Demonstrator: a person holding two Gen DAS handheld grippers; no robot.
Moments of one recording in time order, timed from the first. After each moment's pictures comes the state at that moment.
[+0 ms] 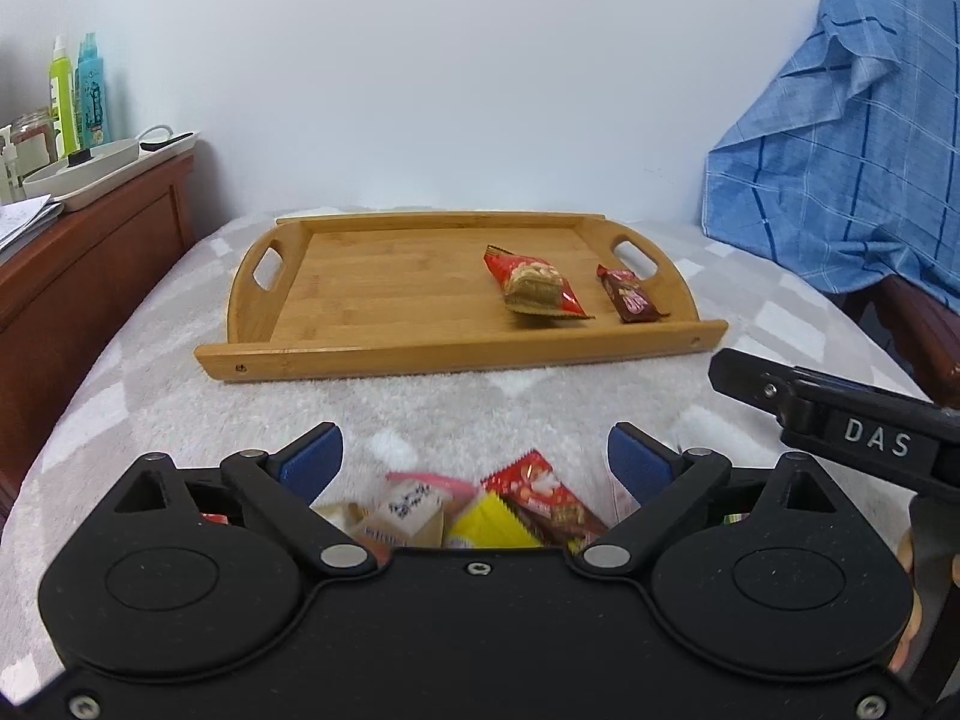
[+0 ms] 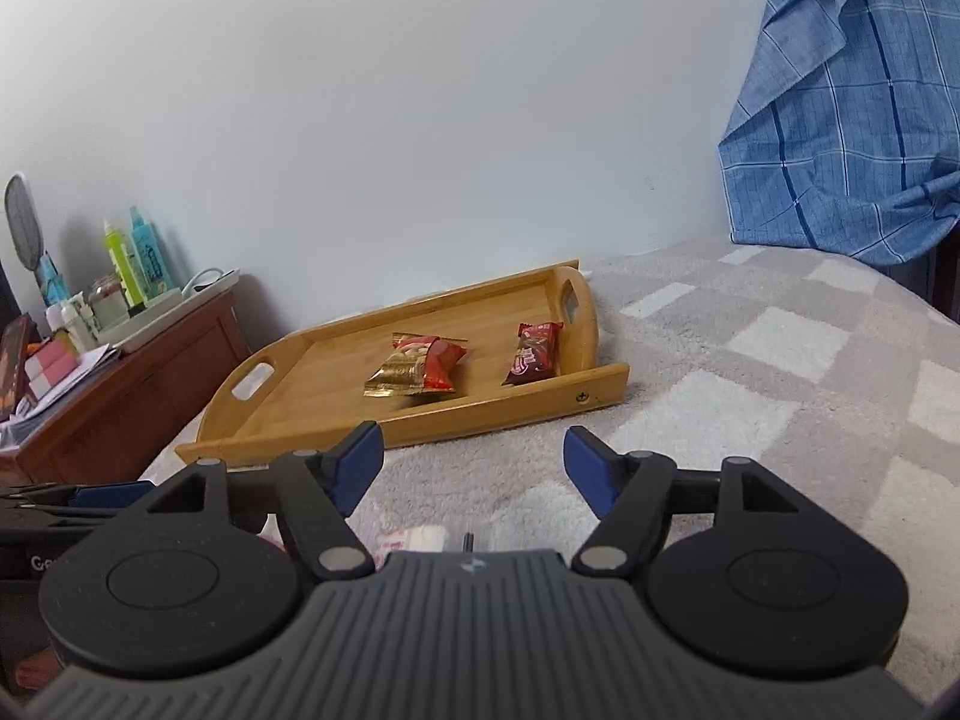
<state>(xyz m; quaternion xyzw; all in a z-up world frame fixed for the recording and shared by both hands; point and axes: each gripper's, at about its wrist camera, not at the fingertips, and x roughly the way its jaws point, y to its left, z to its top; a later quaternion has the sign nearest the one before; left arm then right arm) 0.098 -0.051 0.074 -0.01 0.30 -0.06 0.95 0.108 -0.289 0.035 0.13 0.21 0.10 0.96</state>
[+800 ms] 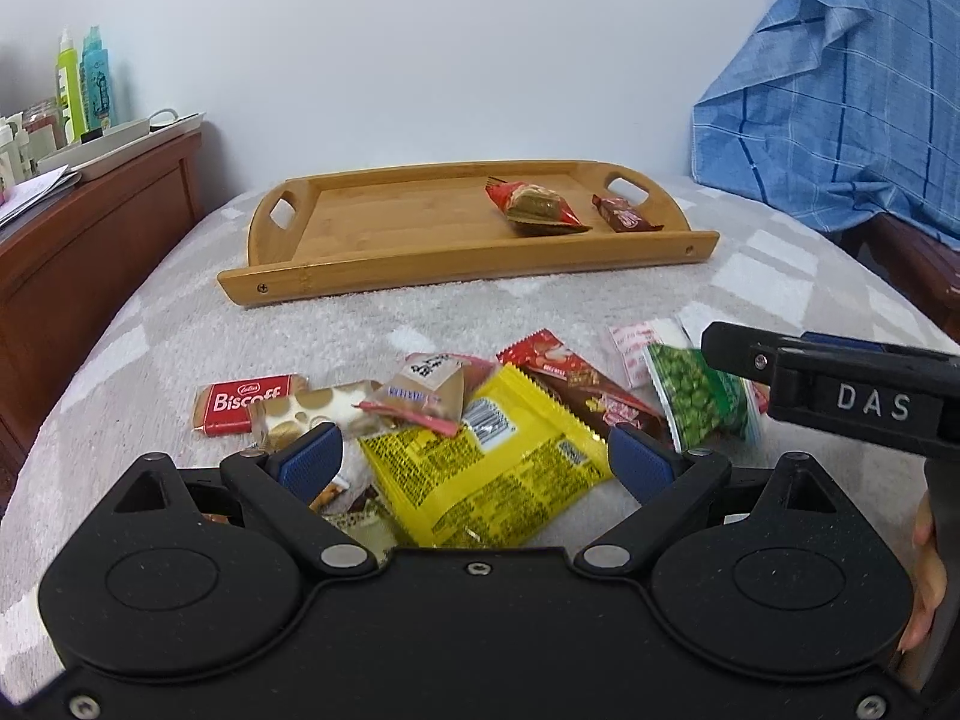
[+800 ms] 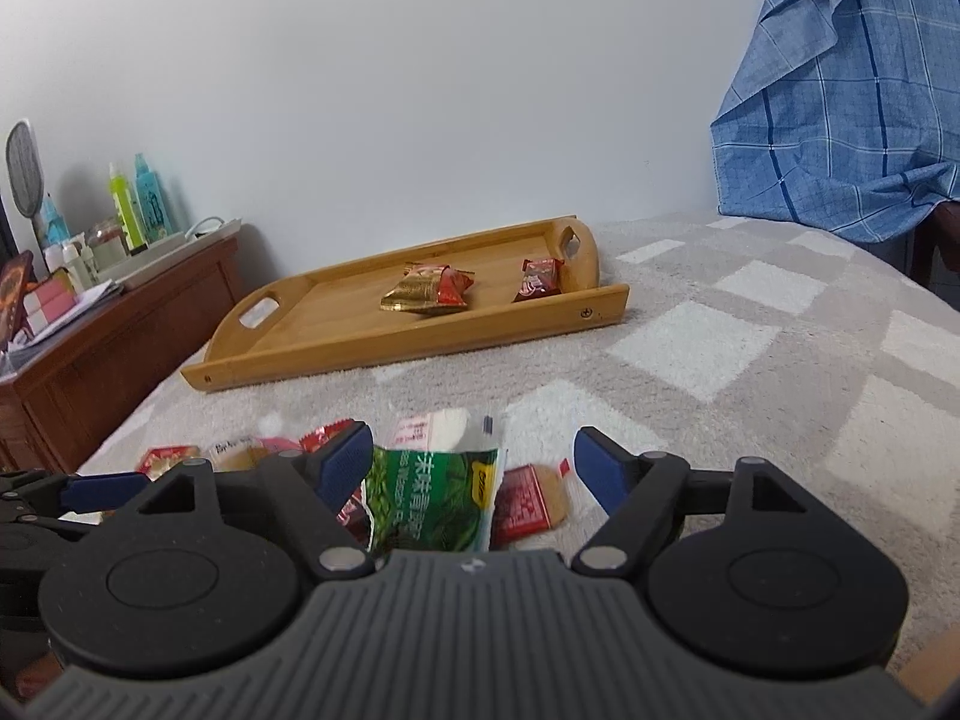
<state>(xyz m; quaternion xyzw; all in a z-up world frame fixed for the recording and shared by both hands) 0.051 -0.041 0.038 0.02 0.31 -0.07 0.95 0.064 -0.264 0.014 0.10 0.23 0.09 0.96</state>
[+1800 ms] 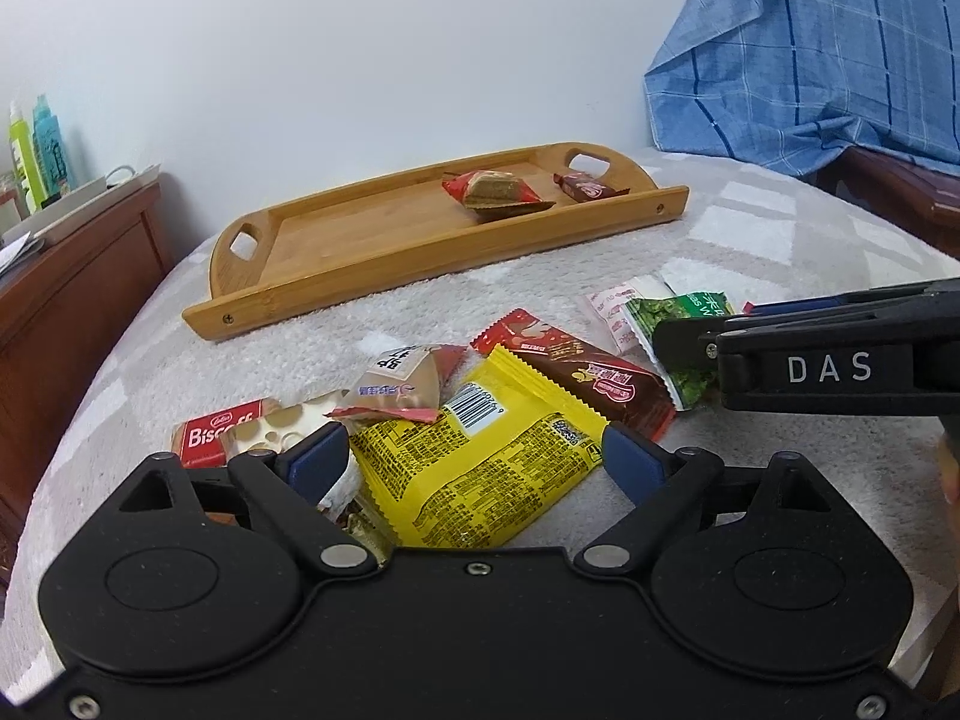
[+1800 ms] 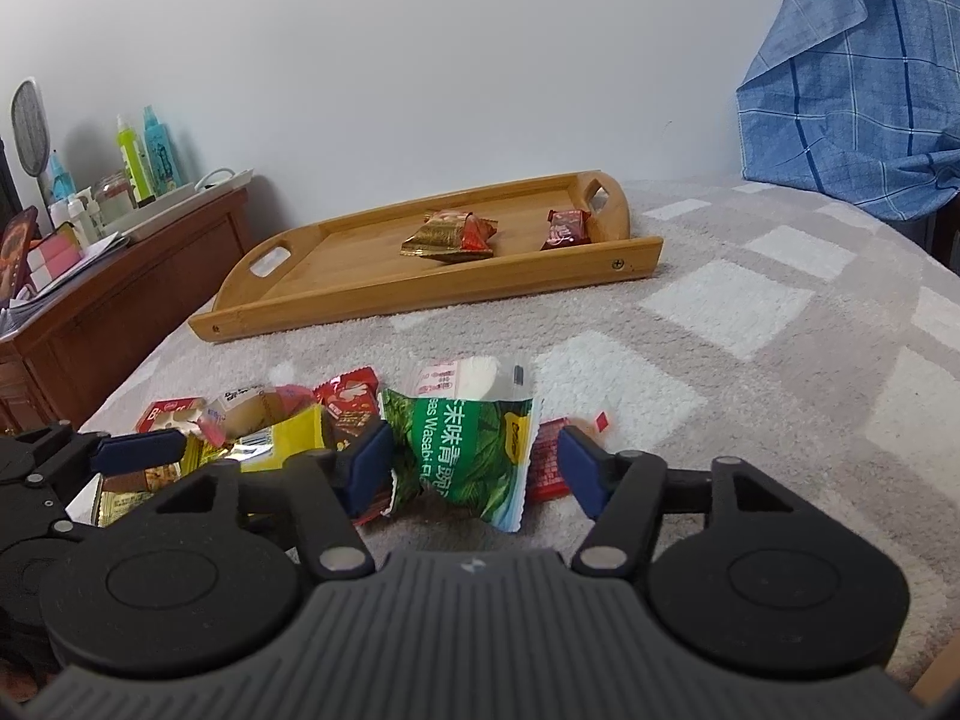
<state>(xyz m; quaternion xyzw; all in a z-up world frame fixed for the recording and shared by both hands) 0.052 -0.055 0.018 0.10 0.29 -0.10 0.95 0.072 -0.250 0.004 0.09 0.28 0.11 0.95</state>
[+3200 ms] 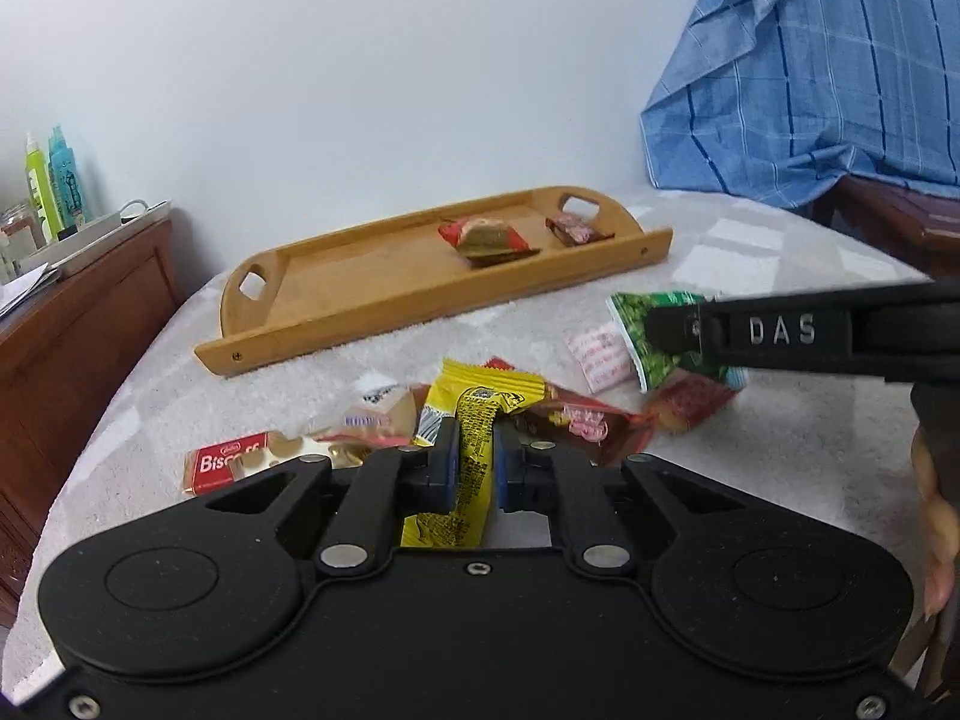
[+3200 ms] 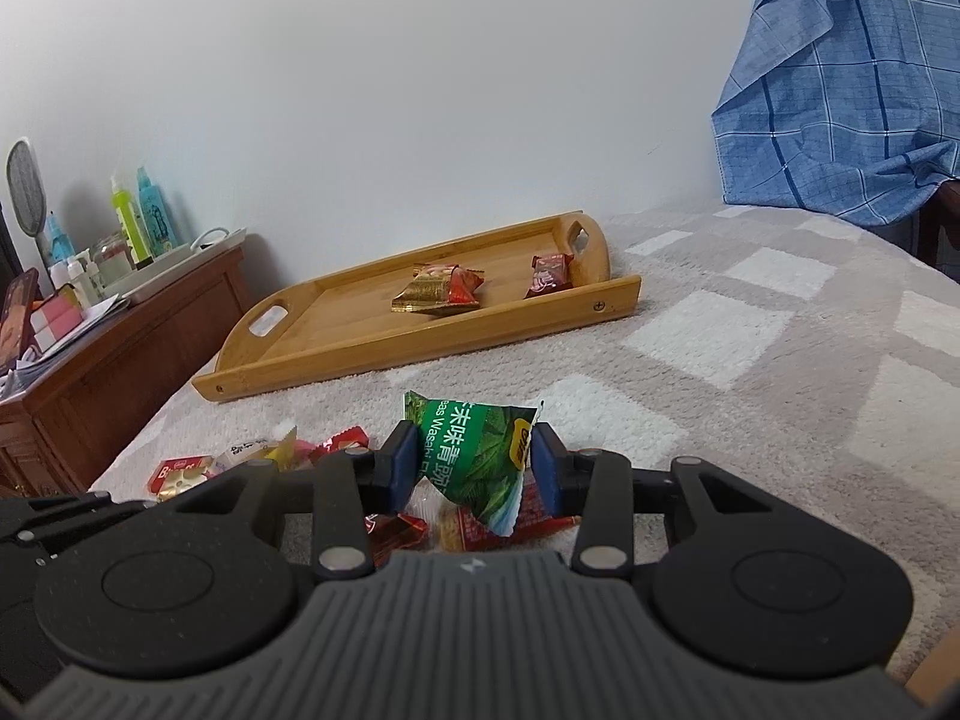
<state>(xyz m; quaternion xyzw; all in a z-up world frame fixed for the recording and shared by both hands) 0.032 -0.064 0.037 0.10 0.25 -0.09 0.96 0.066 -0.263 0.012 0.13 0.23 0.09 0.96</state>
